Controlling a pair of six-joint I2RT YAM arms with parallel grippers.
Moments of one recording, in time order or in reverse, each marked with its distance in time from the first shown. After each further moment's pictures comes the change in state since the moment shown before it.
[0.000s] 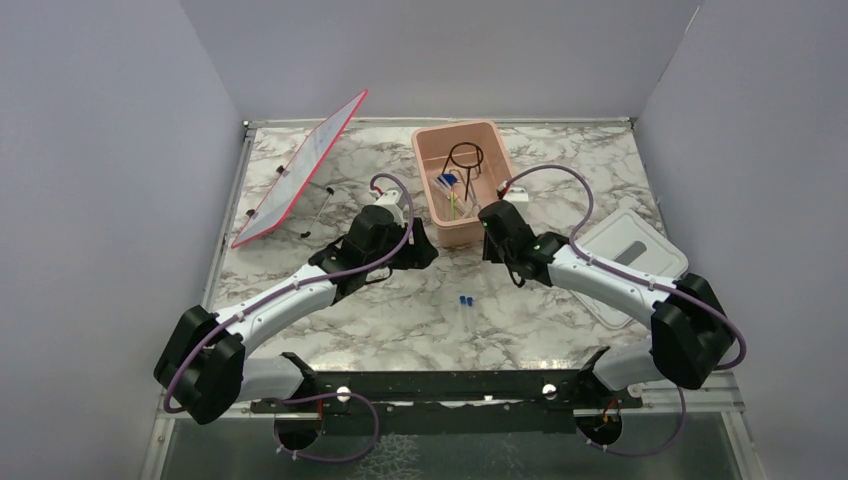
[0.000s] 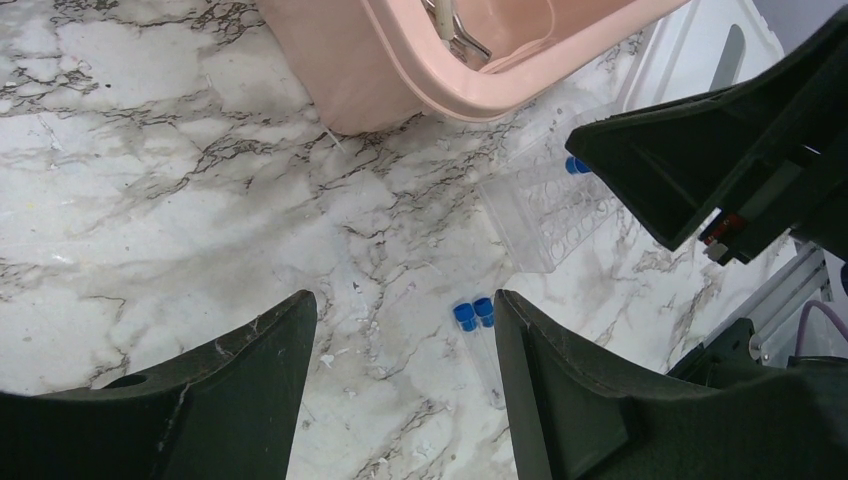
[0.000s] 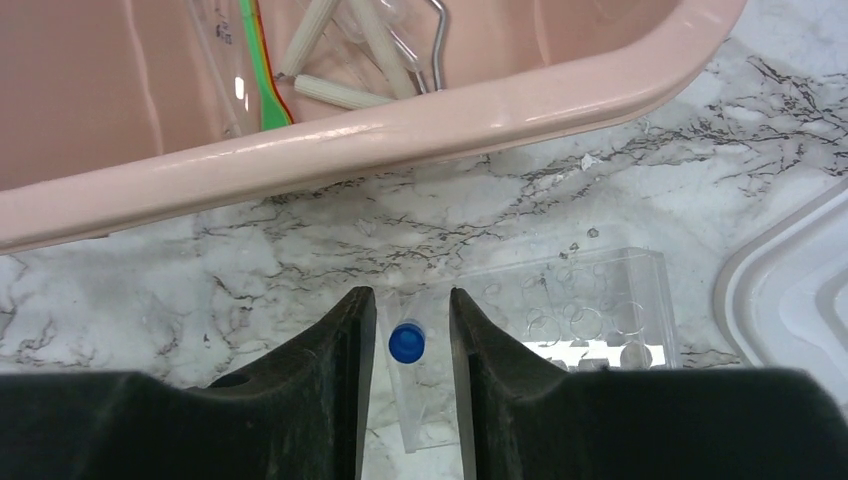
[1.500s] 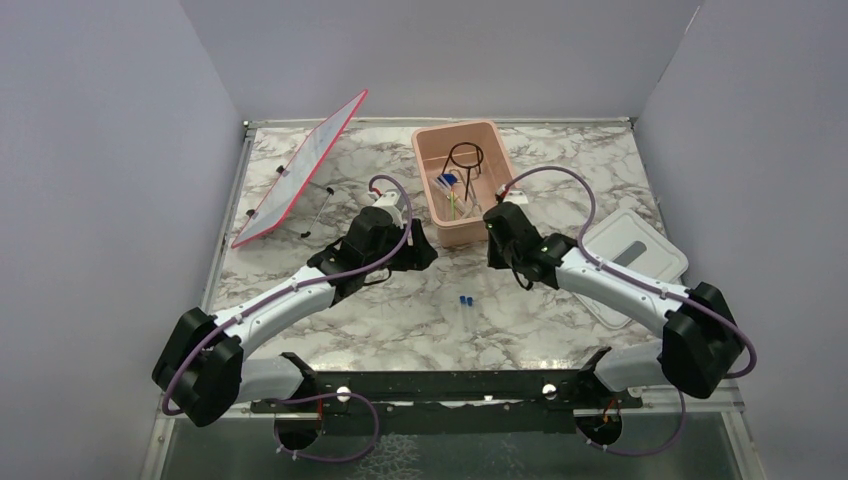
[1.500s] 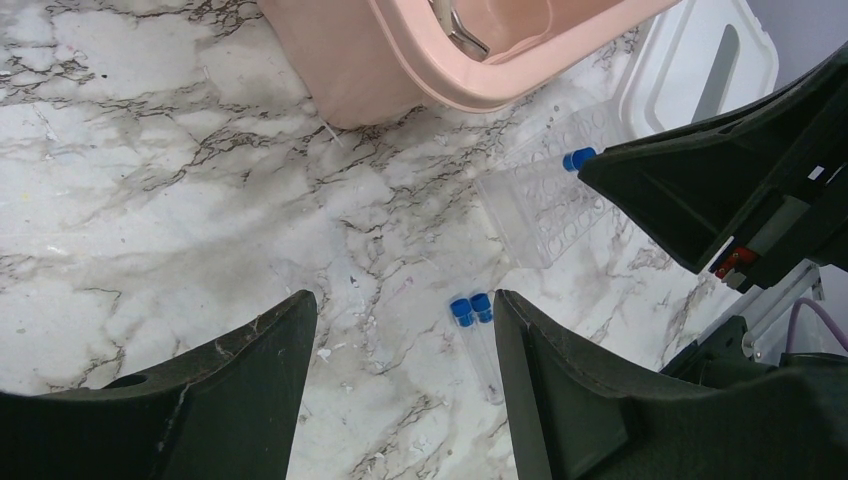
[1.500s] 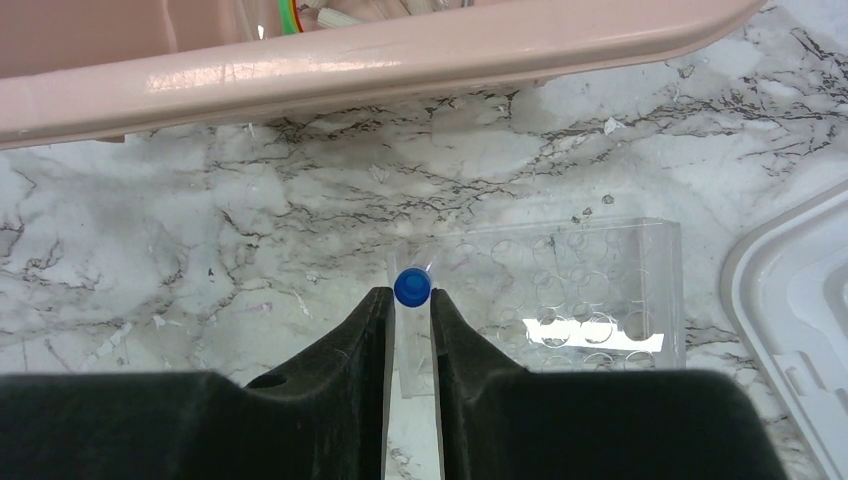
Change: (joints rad) left arm 0.000 -0.013 -0.013 0.001 0.005 -0.015; right arm -0.005 -0.040 -0.003 -0.071 -0.099 -0.050
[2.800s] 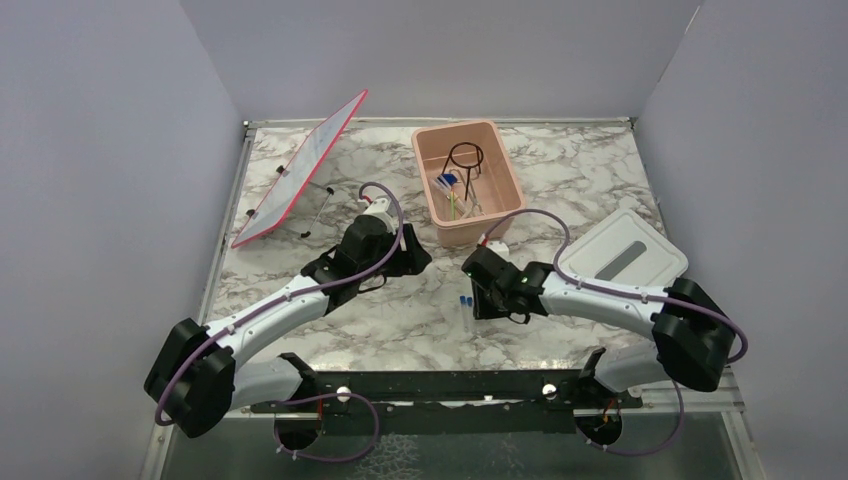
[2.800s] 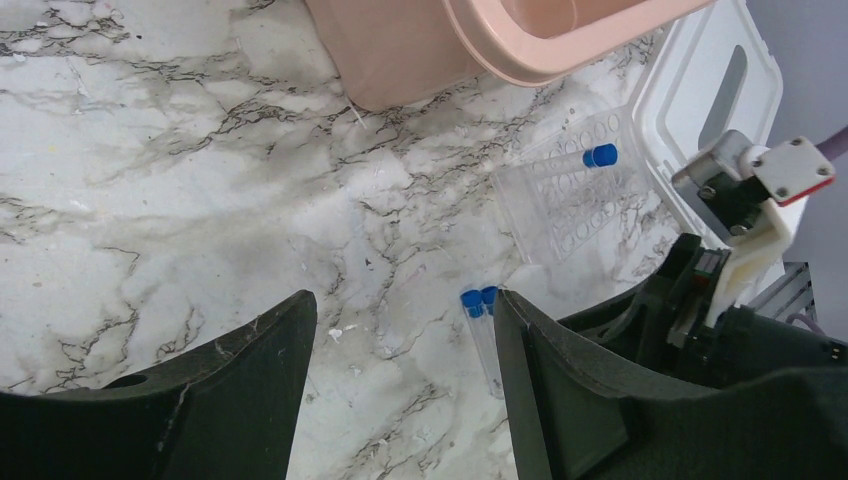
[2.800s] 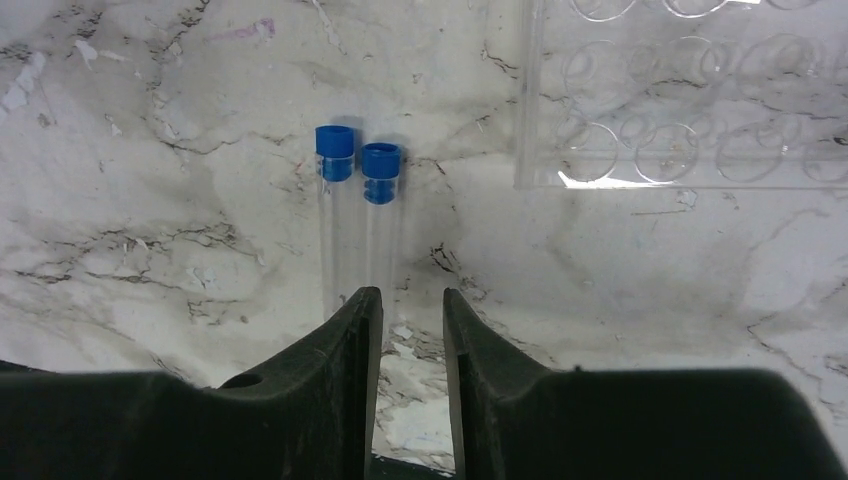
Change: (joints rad) left arm 0.000 -0.061 -0.068 0.003 -0.050 -0.052; right arm 0.208 0.014 -0.126 -0.132 -0.161 0.251
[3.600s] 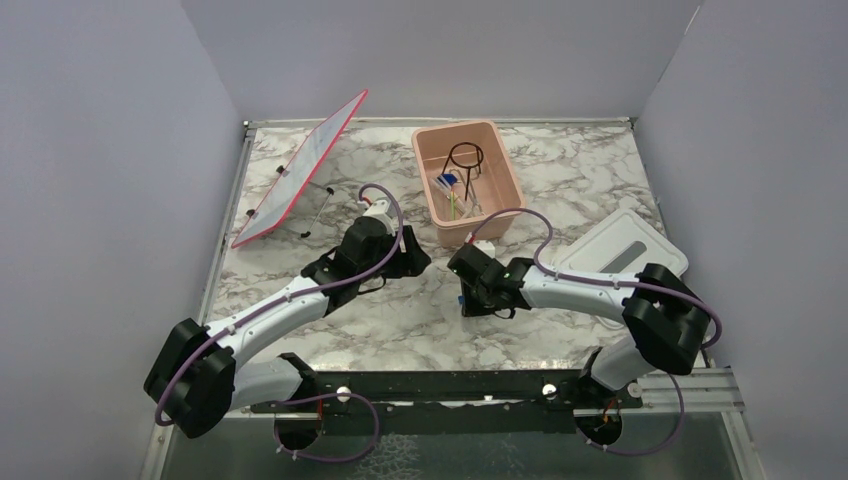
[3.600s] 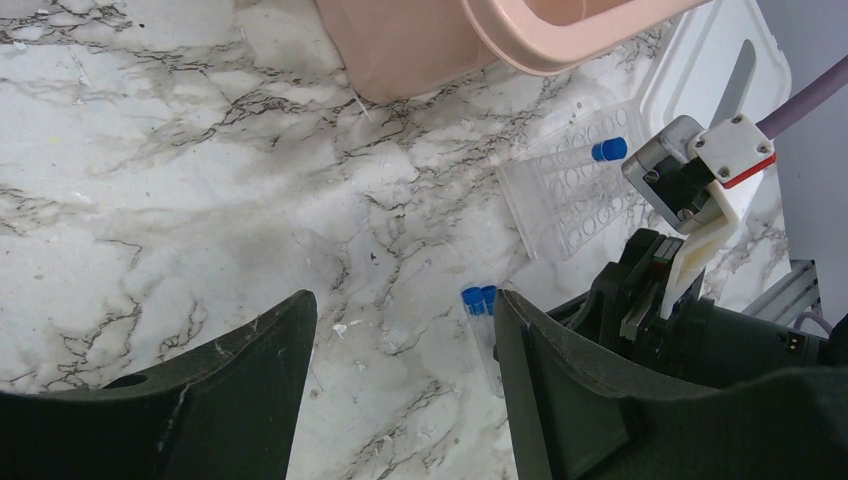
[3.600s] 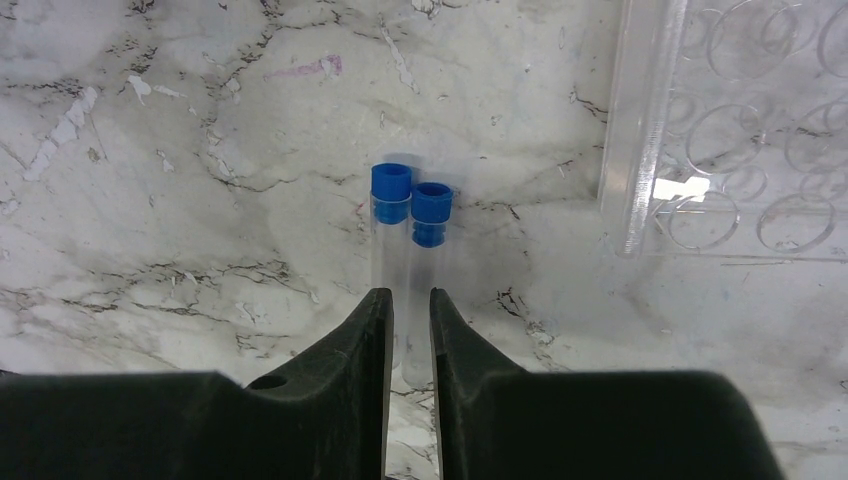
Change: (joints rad) left arm 0.000 -0.003 -0.011 0.003 0.000 0.000; right arm 0.007 0.147 0.062 0.070 -0.037 0.019
